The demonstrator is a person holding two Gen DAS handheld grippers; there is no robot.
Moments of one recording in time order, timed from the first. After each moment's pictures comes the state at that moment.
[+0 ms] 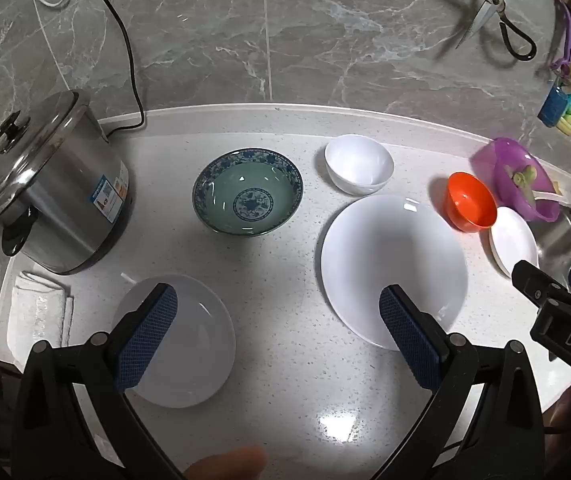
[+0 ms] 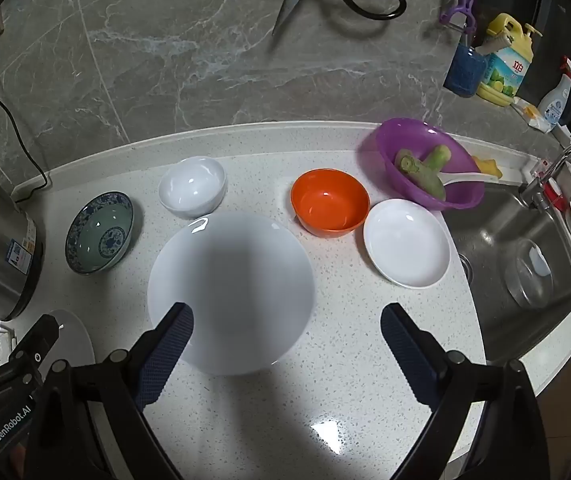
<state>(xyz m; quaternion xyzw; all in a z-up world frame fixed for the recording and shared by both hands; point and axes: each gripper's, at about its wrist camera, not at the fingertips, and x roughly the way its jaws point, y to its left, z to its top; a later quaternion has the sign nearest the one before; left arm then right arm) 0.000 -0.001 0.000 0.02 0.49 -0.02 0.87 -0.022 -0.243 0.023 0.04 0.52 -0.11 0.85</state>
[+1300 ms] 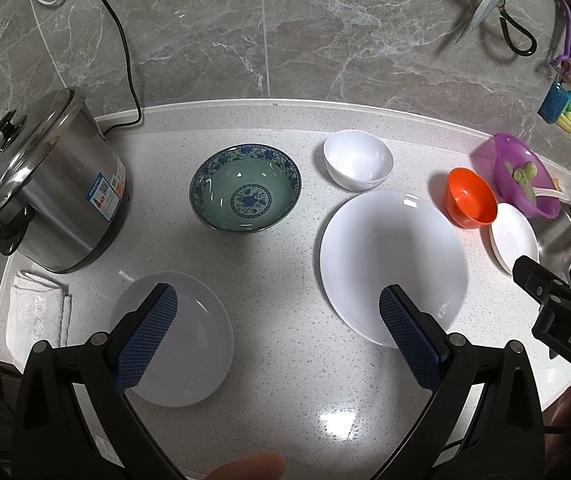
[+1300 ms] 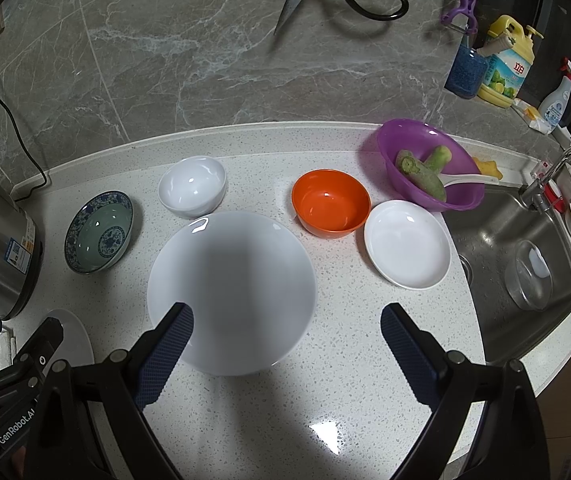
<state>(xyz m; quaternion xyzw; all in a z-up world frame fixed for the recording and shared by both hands) 0.001 -0.001 -0.004 0.02 0.49 -0.02 0.87 -0.020 -0.243 0.023 0.04 0.52 -0.11 0.85</state>
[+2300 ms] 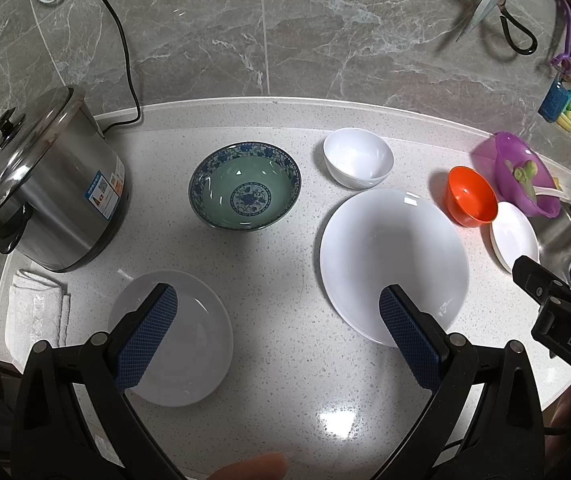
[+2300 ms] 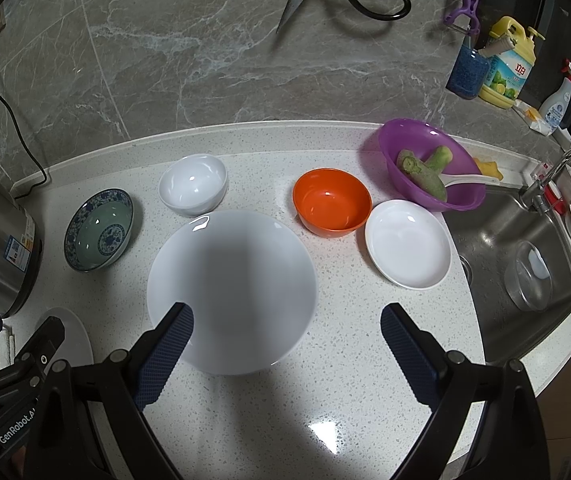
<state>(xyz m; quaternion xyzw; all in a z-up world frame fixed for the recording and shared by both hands) 0.002 -0.001 -0.004 0.02 0.49 -0.02 0.87 -0.019 -0.241 0.022 0.04 0.52 -0.12 0.85</state>
